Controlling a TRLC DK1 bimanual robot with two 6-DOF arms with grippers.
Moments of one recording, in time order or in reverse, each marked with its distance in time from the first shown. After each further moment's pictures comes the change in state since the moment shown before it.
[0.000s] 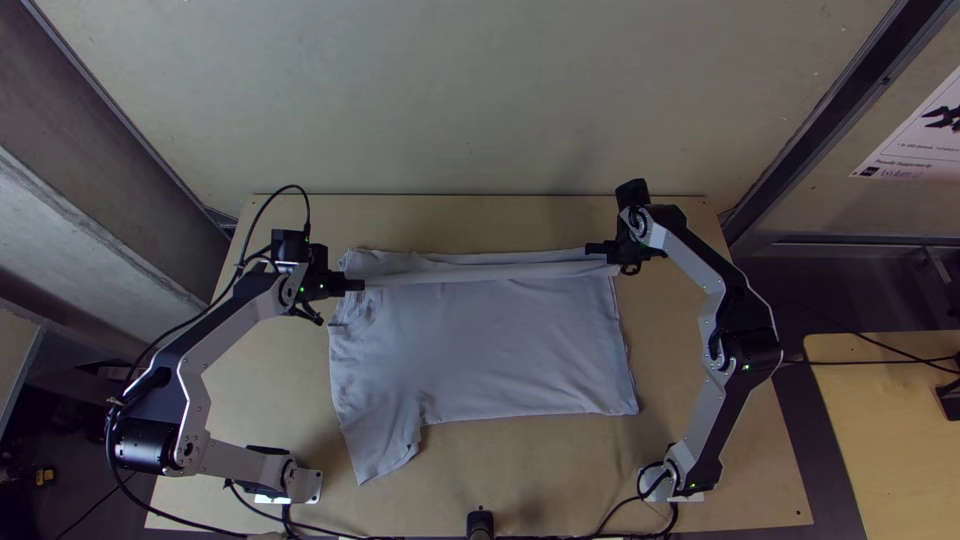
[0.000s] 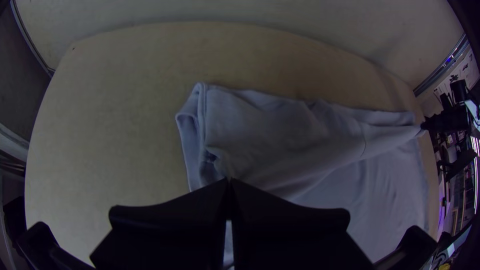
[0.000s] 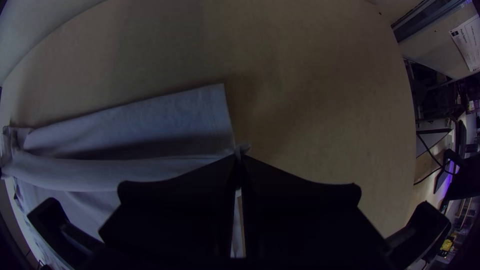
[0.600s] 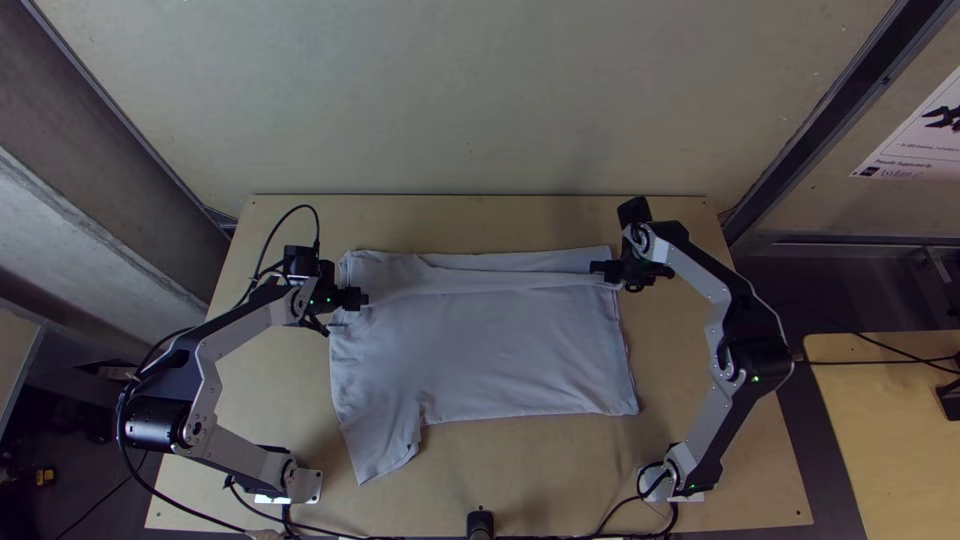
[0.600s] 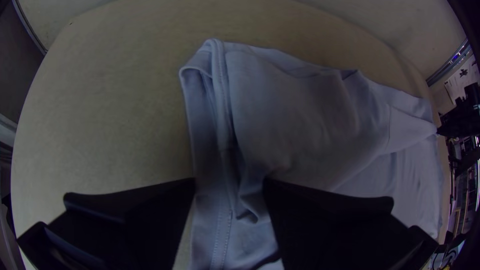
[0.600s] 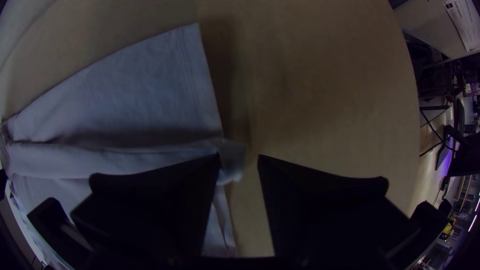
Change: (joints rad) left arm 0.002 0.083 -0.089 0.109 -0.027 0.007; right arm -0.002 -0.076 -0.159 -0.009 0.008 0.058
